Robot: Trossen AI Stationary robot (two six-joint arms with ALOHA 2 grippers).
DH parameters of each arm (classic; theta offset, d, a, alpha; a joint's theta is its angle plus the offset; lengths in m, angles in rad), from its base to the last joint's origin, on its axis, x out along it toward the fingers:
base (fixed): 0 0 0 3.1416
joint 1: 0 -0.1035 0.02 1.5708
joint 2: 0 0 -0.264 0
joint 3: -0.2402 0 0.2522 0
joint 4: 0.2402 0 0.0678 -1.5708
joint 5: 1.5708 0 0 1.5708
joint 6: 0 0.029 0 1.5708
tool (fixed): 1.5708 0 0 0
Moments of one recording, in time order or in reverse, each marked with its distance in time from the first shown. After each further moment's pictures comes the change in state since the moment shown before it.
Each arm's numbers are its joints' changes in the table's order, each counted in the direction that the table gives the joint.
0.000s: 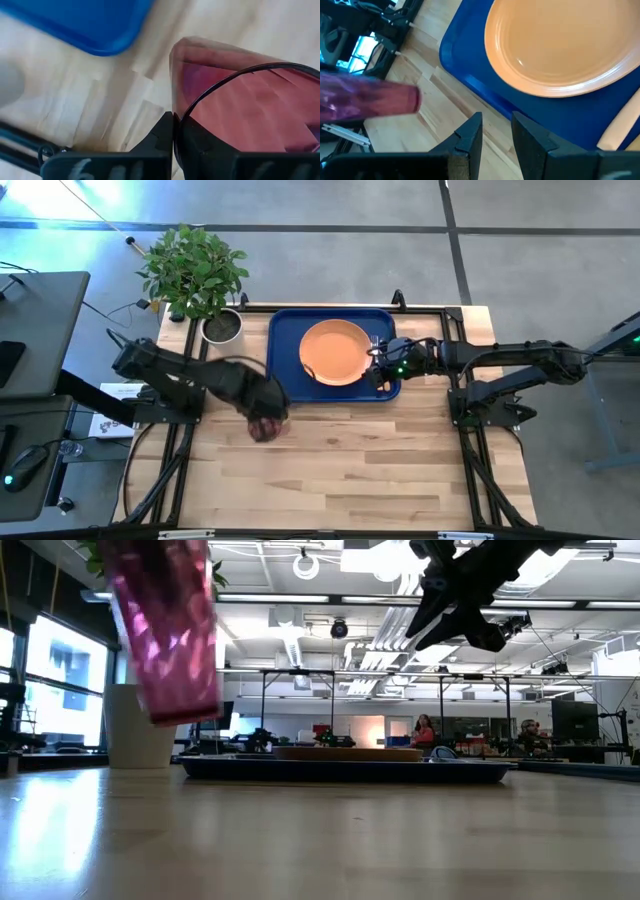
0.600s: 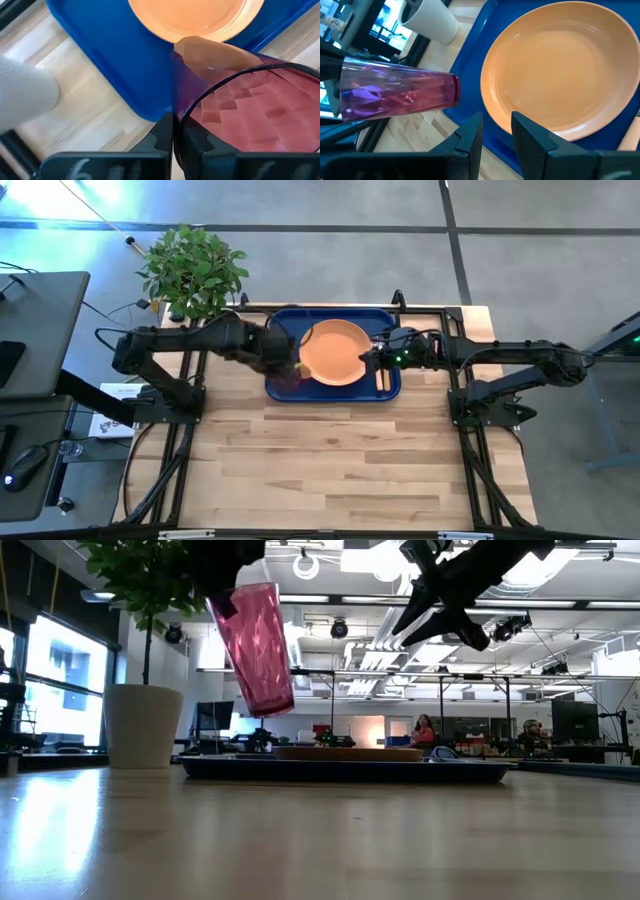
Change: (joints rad) left arm -0.331 -0.042 0.000 -0.135 -0.145 -0.081; right arm 0.067 0.000 0.000 -0.109 0.107 -0.002
